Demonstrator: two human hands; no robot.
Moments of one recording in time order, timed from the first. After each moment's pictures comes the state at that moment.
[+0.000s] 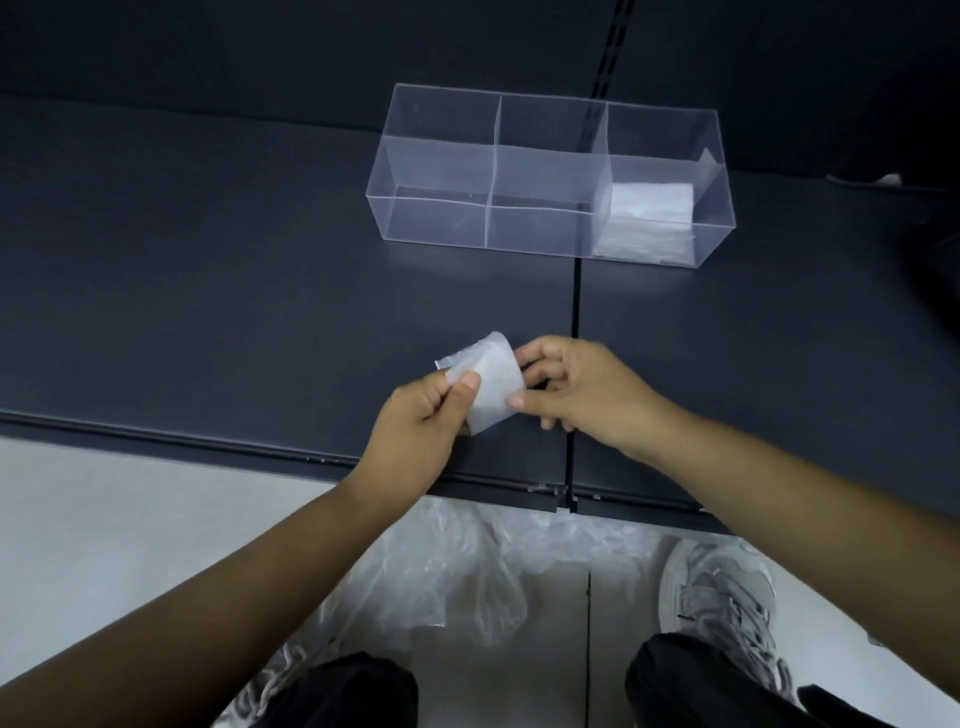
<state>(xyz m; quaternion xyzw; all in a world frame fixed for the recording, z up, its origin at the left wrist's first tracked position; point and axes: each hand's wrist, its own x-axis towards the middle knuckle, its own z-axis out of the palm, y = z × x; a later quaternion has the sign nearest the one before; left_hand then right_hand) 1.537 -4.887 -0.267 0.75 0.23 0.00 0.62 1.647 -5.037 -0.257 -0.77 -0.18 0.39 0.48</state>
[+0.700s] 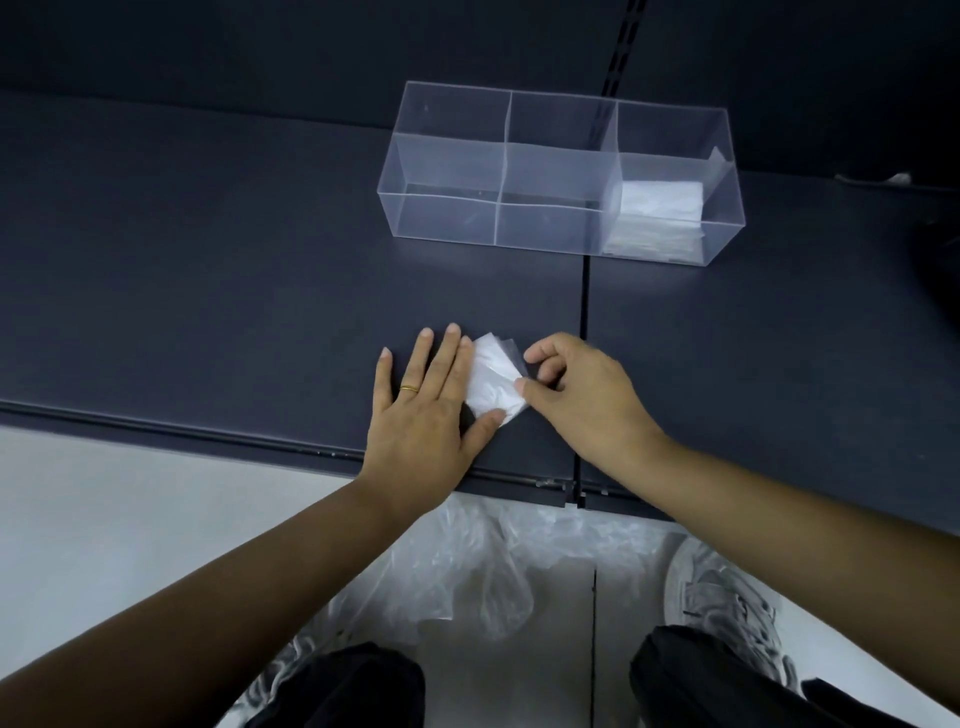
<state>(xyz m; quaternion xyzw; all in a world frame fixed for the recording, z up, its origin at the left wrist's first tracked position) 1.532 -4.876 -0.300 0.99 0.09 -0.03 0.07 1.626 -5.025 -0.267 -0.90 -0.16 0.20 0.36</state>
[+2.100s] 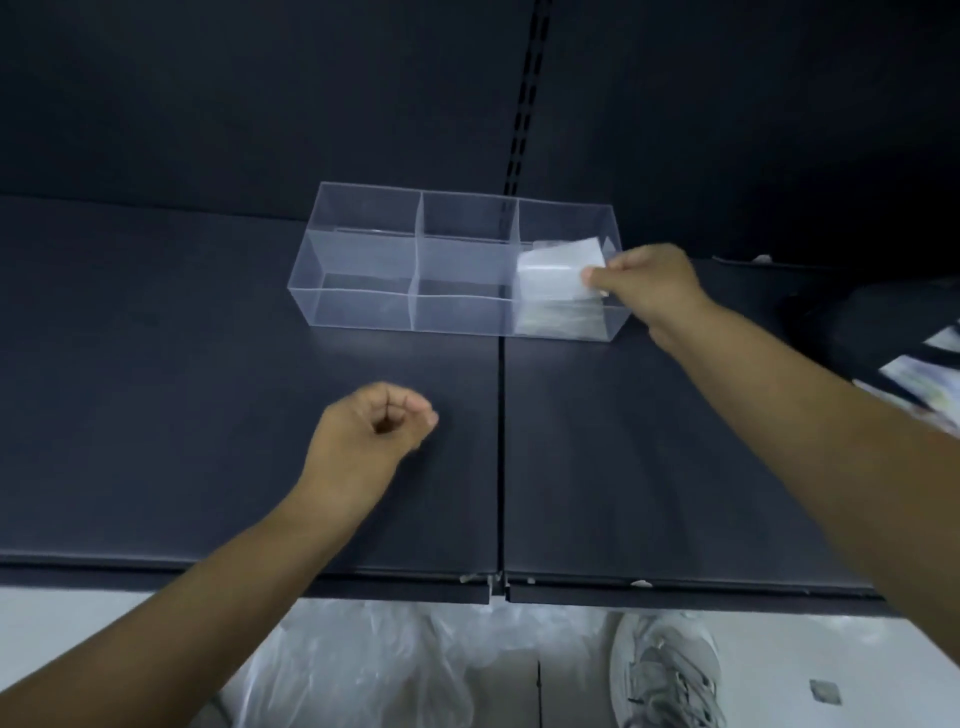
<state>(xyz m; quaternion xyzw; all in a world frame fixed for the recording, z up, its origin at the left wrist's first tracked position) 1.592 -4.882 -0.253 0.75 0.23 0.05 0.62 1.804 -5.084 -0.209 -0.88 0.01 0.11 0.46</state>
